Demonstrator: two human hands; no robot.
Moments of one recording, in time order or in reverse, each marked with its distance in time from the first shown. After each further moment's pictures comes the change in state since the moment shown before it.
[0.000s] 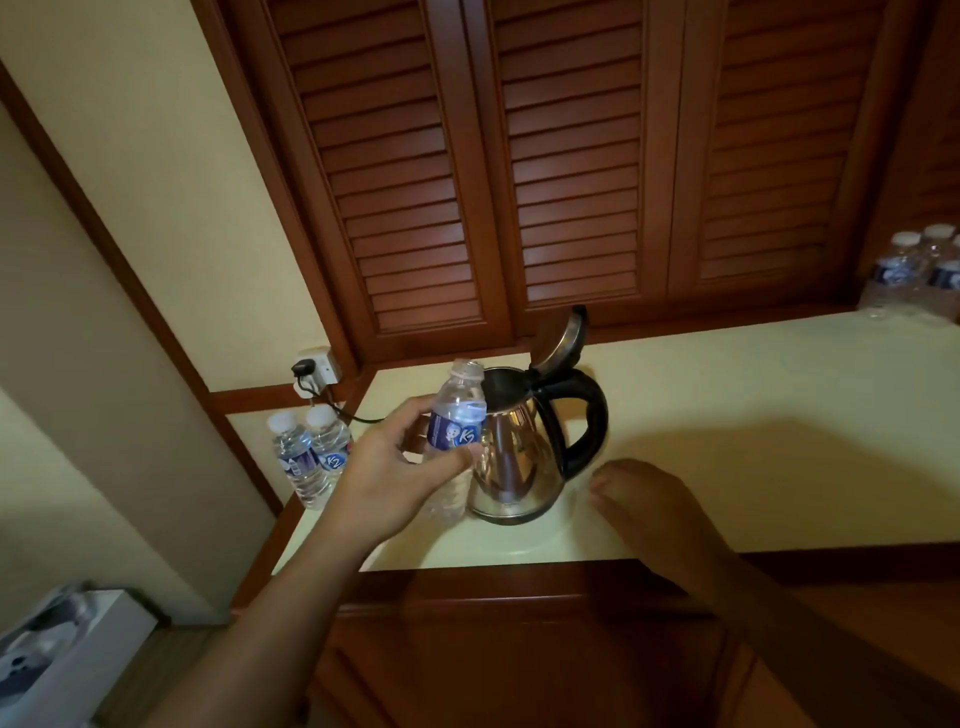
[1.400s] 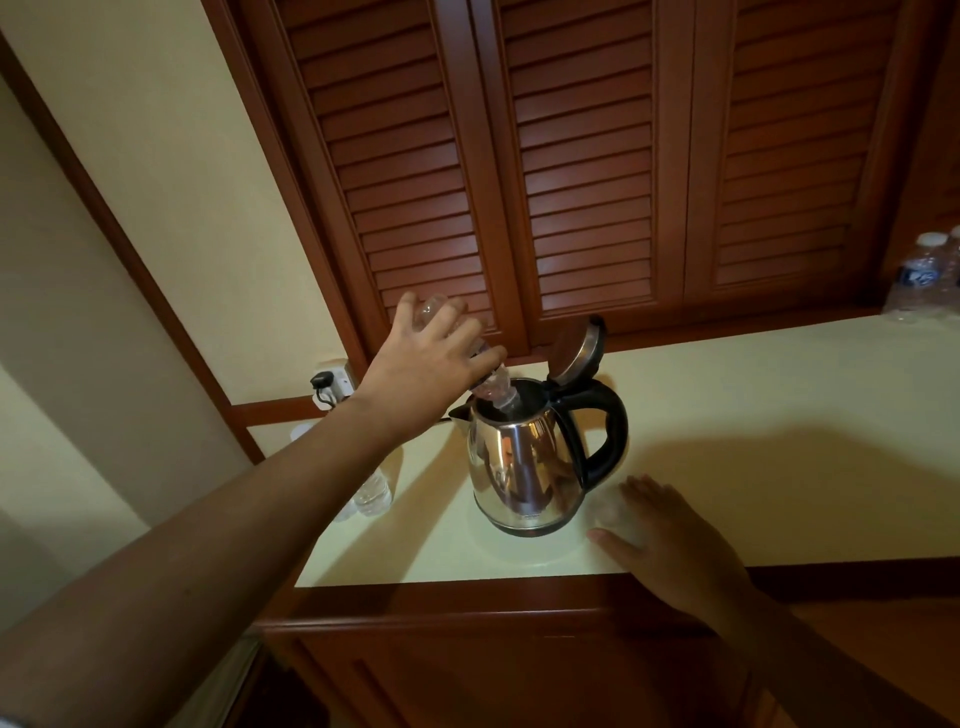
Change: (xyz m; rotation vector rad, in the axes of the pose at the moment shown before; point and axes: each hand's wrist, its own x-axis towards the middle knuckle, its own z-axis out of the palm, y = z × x) left_hand 0.096 0.040 -0.024 1.699 -0.085 0.656; right_hand -0.008 0.016 0.025 -0.292 -0.266 0.163
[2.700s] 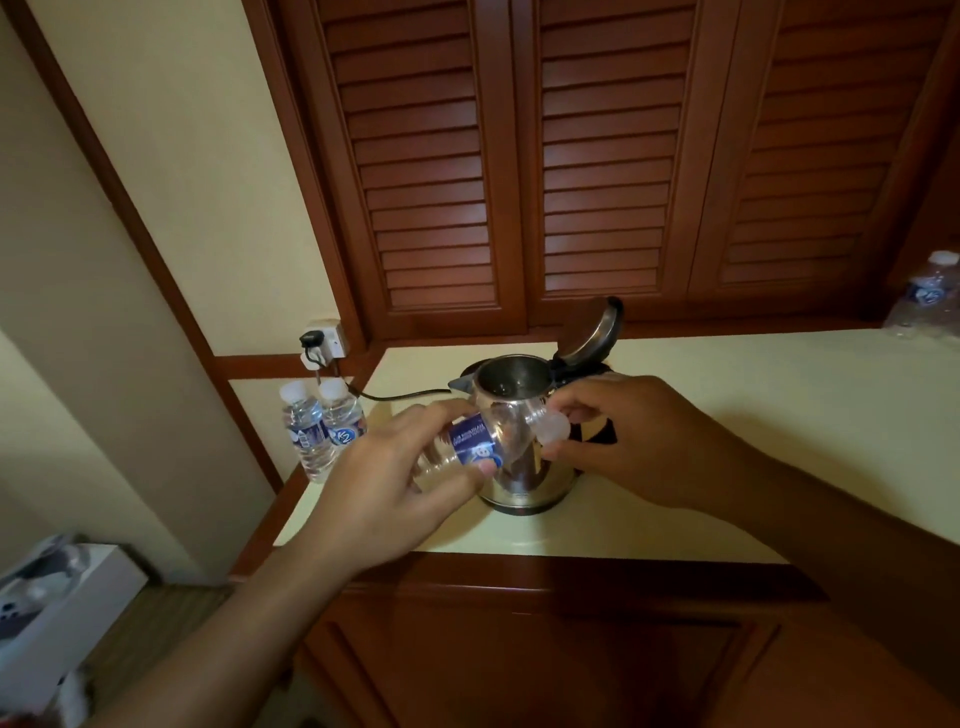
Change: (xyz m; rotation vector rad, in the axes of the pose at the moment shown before) left_hand -0.113 0.066 -0.003 -1.211 0.177 -0.406; right_hand 0.015 -0.094 -0.148 0.289 0.005 -0.345
